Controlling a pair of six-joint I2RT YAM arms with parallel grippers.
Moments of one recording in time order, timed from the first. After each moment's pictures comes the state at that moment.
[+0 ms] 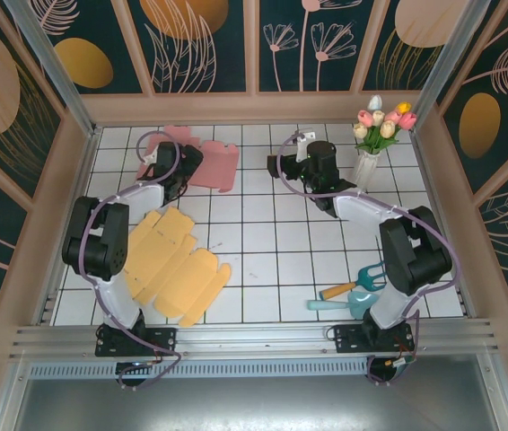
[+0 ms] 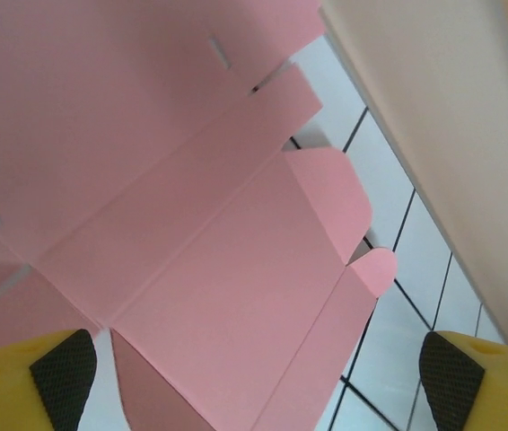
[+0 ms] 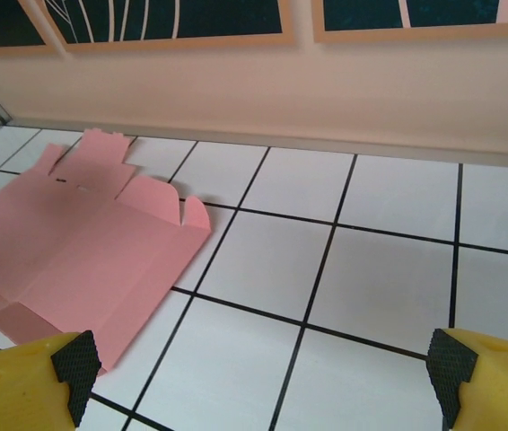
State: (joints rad) left arm -0.25 1.85 1.12 0.06 -0.09 -1.15; right arm 0.45 1.69 1.04 0.30 -0.05 0.18
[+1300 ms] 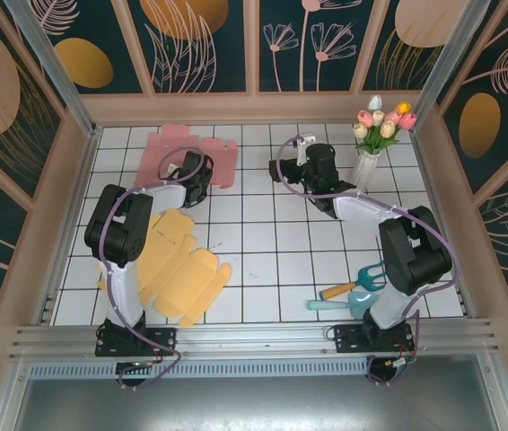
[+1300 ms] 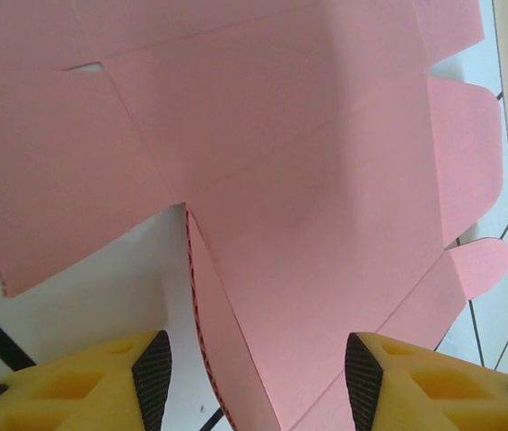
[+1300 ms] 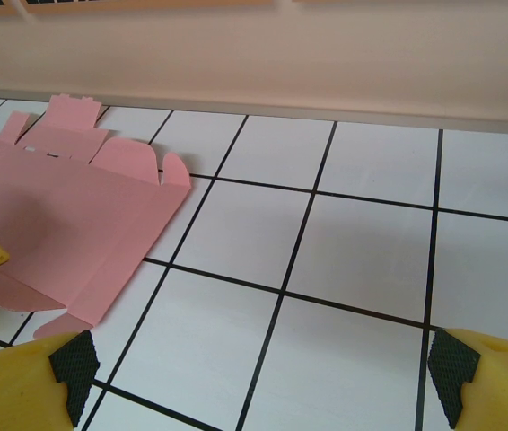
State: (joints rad) left arm -0.35 2.01 1.20 -0.03 -0.23 -1.47; right arm 0.45 1.69 1.03 0.25 -0.02 0.17
